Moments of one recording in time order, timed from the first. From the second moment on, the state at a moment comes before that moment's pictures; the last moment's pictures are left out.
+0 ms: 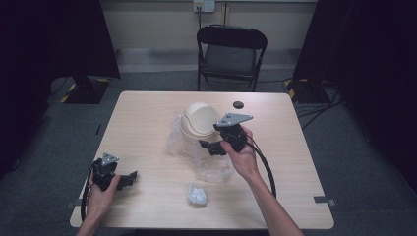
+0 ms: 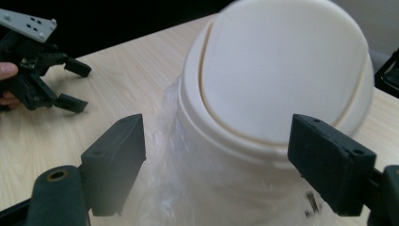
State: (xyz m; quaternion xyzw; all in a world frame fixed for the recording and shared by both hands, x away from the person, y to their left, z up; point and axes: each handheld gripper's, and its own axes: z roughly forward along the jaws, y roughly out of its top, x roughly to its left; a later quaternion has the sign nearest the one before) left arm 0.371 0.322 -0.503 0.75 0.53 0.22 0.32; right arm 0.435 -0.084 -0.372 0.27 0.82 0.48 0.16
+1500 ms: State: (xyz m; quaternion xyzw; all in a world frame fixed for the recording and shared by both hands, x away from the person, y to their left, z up) left arm 0.371 0.322 -0.503 0.75 0.53 0.22 0.32; right arm 0.462 -0.069 -0.376 0.28 0.82 0.48 0.14
